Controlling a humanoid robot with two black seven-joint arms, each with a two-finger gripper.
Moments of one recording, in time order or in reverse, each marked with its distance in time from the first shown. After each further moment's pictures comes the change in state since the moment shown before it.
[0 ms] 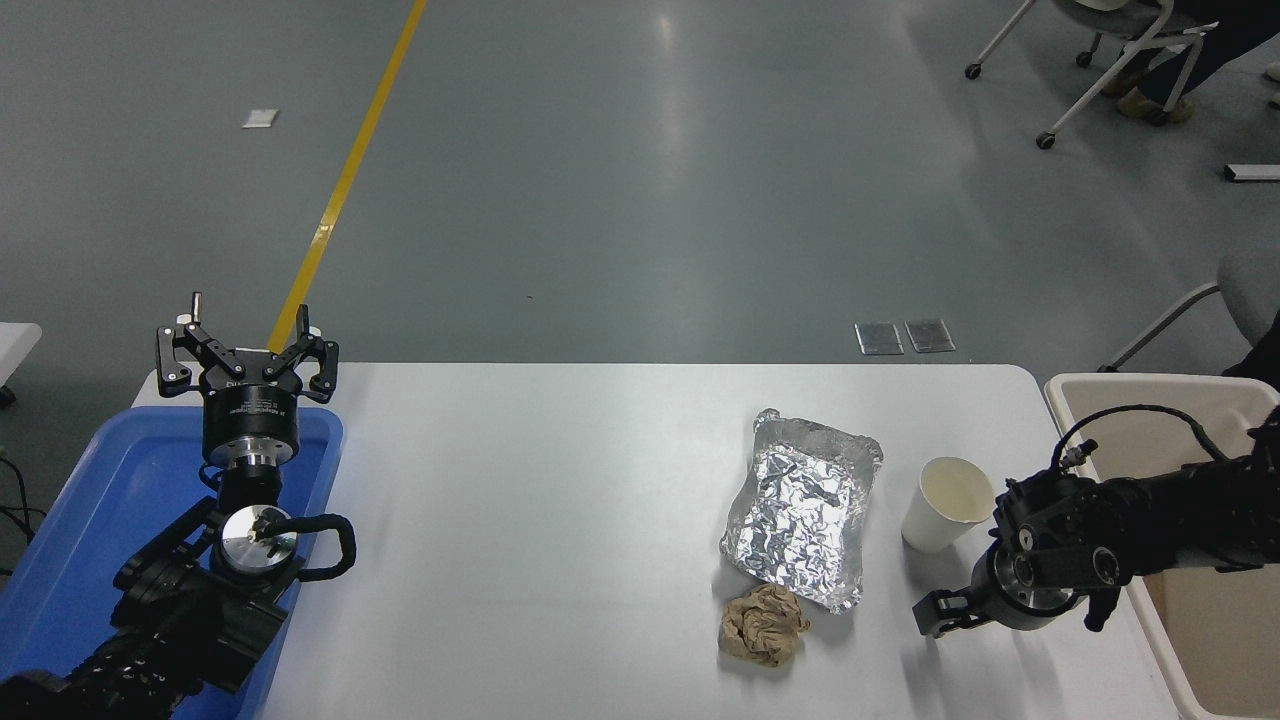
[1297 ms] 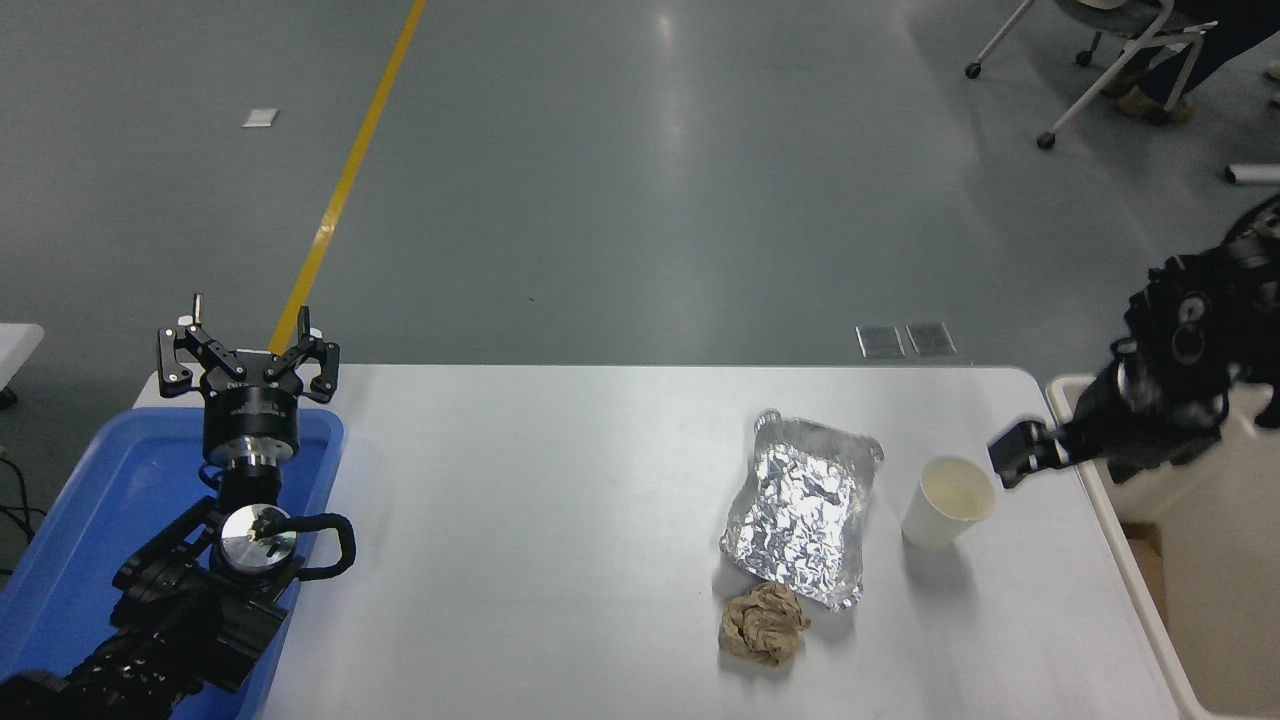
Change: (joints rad) left arm 0.000 0.000 0.000 0.000 0.000 0.000 0.001; right arm 0.940 -0.275 -0.198 0.444 0.168 0.357 0.003
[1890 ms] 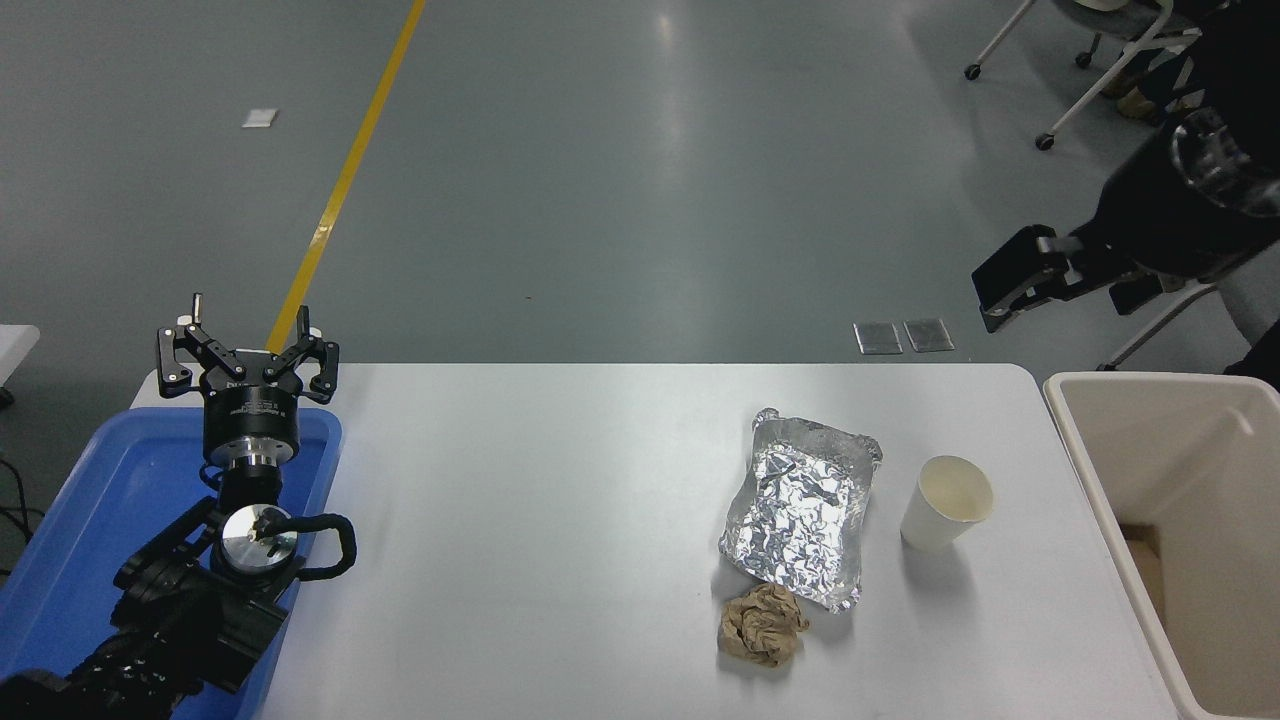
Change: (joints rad) left arm -0.001 0.000 0.000 0.000 0.001 0.000 0.001; right arm 0.331 0.129 -0.044 0.060 0.100 0.109 0.008
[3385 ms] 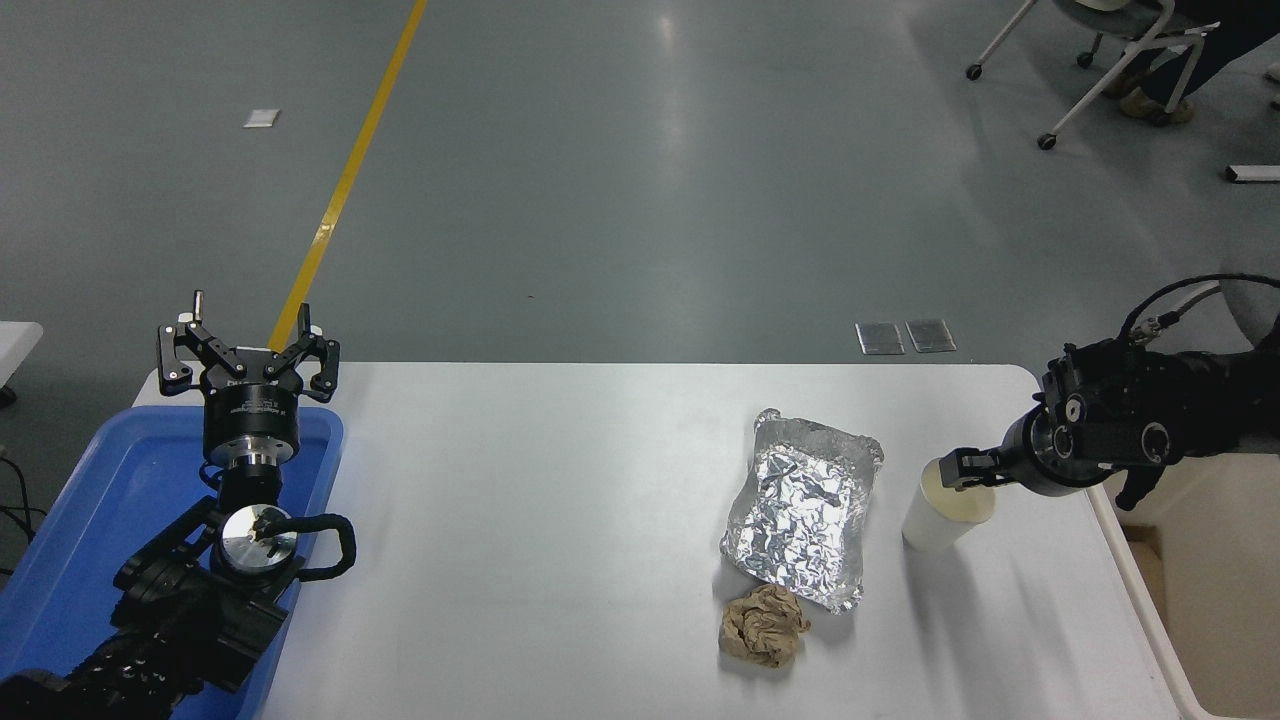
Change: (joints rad) left arm -0.001 0.000 0.000 0.000 0.001 0.000 0.001; right arm -1.039 0.065 0.190 -0.472 -0.133 -0.533 -0.005
